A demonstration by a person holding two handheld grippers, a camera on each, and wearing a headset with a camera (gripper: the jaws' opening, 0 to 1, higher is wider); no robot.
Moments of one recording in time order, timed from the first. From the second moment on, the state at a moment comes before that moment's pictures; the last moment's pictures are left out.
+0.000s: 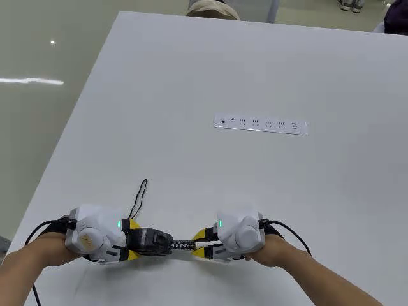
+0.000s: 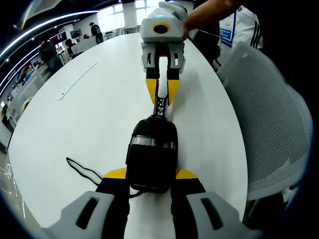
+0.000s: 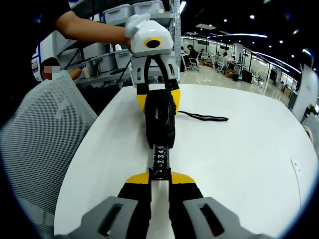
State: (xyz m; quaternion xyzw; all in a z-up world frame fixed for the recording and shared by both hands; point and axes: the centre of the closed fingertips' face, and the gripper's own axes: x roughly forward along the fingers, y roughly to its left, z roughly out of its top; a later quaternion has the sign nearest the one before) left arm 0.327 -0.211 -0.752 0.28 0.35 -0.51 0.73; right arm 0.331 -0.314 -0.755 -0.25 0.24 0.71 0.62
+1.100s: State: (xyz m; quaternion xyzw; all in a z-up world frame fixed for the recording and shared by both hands) left arm 0.327 -0.214 -0.751 0.28 0.35 -0.51 0.73; right arm 0.332 -0.340 -0.756 -0.26 0.24 0.70 0.62
